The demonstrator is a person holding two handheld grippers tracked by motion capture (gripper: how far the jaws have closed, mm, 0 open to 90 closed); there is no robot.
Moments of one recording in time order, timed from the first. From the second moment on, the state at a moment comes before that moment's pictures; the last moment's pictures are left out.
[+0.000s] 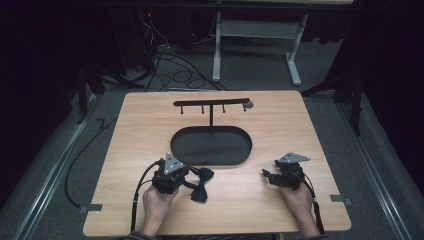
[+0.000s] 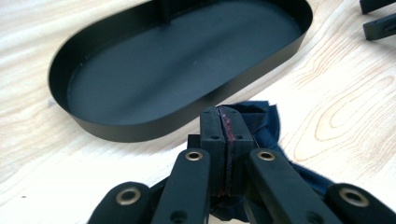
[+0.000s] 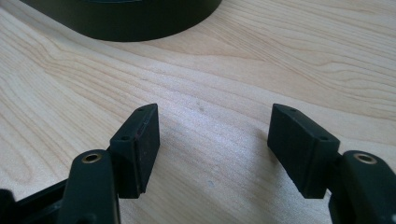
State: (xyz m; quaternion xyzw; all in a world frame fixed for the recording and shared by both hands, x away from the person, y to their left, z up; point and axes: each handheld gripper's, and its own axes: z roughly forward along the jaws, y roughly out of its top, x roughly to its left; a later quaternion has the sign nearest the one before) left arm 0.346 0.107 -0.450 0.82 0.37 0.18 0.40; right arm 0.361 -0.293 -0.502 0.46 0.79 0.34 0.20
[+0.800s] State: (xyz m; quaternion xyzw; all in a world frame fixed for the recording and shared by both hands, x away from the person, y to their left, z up) left arm 0.350 0.118 -0.410 0.82 0.33 0.17 0.44; right arm 0.361 -0.293 -0.502 0.46 0.80 0.34 0.20
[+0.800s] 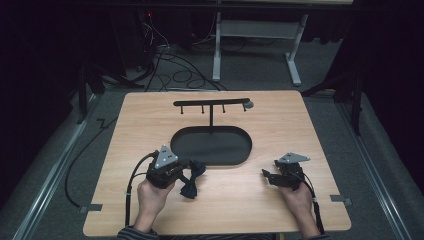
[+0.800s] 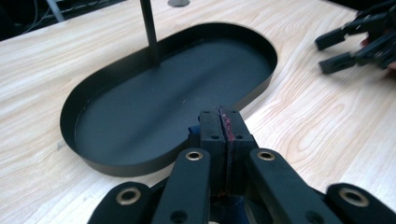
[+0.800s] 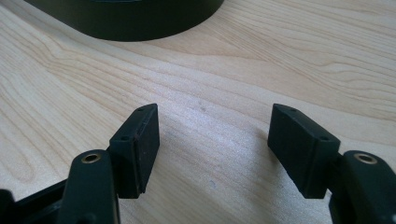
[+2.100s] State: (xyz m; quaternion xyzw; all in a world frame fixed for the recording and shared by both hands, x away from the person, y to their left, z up) left arm 0.390 0.132 -0.363 0.81 0.33 0.20 0.44; right arm 0.361 -0.293 -0.502 0.46 0.80 0.34 0.20
